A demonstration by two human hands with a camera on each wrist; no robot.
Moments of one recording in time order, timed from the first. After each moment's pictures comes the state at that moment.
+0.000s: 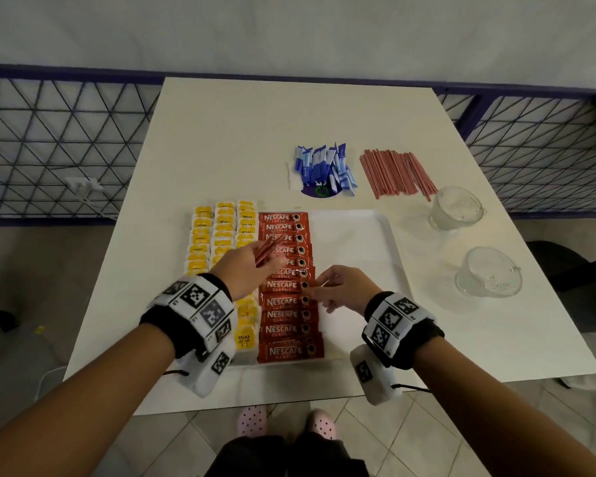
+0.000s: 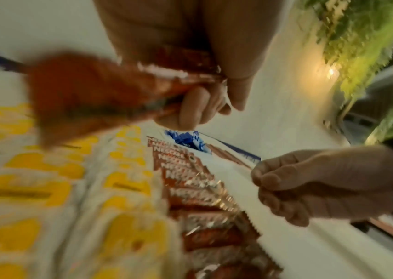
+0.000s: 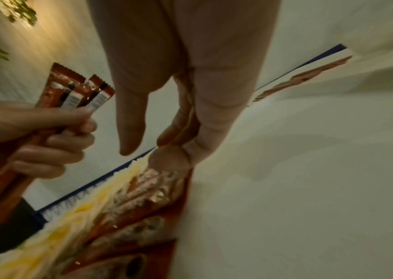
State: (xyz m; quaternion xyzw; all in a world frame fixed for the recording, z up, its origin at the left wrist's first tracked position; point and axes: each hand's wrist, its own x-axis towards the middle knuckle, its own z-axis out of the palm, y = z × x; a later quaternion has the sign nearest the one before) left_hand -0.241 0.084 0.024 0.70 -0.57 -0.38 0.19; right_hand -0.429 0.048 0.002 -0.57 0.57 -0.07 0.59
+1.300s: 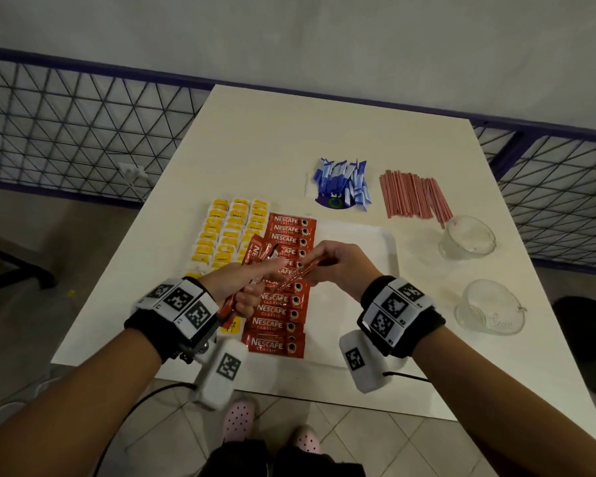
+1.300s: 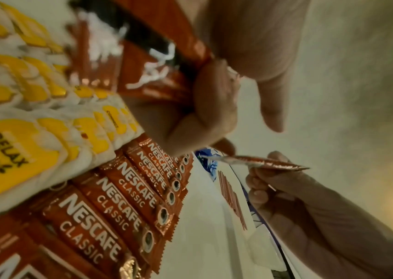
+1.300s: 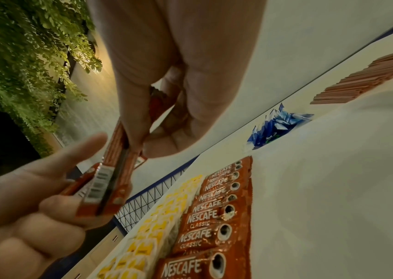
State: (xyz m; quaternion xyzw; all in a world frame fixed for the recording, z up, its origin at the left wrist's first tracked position) left_hand -0.262 0.116 0.040 0.60 -0.20 -0.71 0.32; right_hand -0.433 0.031 0.043 -0.65 0.39 -0.16 0.63
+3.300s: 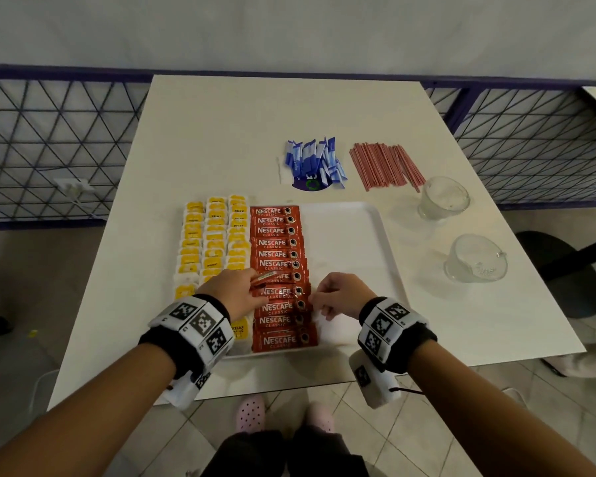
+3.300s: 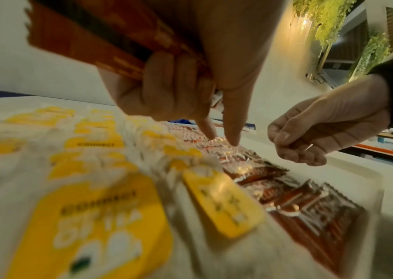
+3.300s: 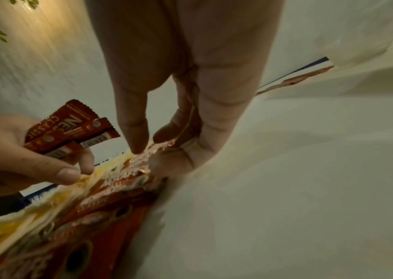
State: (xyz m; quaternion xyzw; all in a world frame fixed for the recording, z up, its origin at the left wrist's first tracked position) left_hand -0.248 0.111 0.013 0.73 -0.60 -0.33 -0.03; right_hand -0.442 0.065 -0.017 -0.58 0.59 -0.05 0.56
